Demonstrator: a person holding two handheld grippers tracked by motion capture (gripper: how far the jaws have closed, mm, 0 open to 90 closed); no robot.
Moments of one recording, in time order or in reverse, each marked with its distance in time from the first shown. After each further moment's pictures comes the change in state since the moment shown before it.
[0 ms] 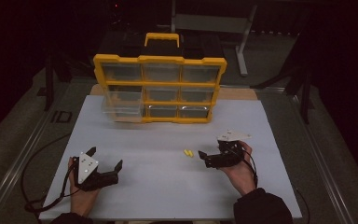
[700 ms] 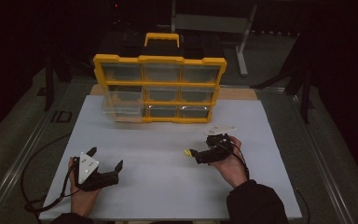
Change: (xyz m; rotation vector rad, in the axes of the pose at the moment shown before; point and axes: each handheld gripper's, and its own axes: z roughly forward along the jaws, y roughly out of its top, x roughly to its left) left arm -0.001 0.000 0.000 0.000 -0.004 0.002; right arm 0.010 0.020 0.027 0.105 0.017 -0.045
